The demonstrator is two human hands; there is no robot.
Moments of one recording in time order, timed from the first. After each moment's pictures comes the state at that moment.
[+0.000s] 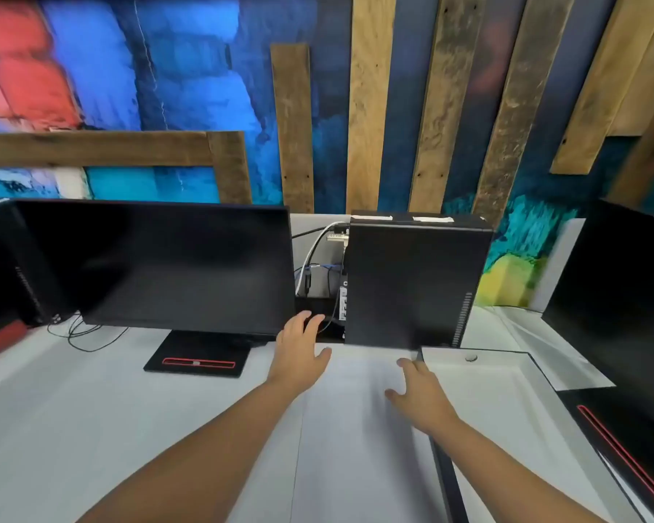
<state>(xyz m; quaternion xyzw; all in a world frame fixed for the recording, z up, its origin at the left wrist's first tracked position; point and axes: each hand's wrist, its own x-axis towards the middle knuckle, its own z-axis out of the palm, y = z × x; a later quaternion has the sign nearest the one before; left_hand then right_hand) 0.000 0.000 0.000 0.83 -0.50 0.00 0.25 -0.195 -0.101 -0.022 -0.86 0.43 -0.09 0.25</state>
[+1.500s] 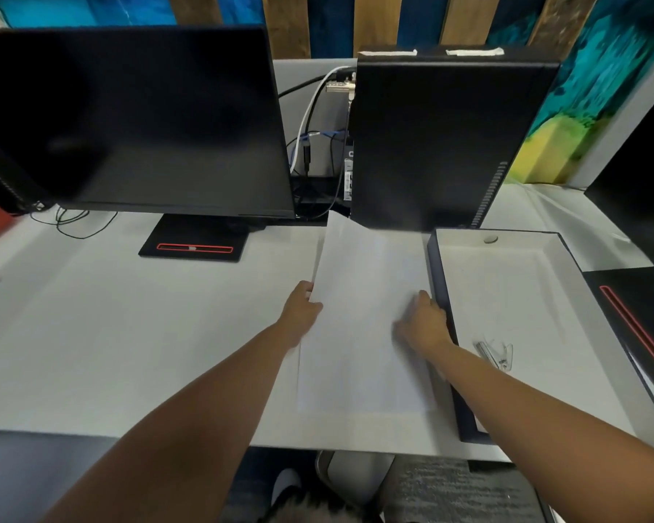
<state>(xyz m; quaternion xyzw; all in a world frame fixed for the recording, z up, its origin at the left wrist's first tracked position) -0.031 0.029 -0.106 0.79 -0.20 -0.38 0.44 -0.205 -0.092 -0.120 -0.79 0.54 0.00 0.28</state>
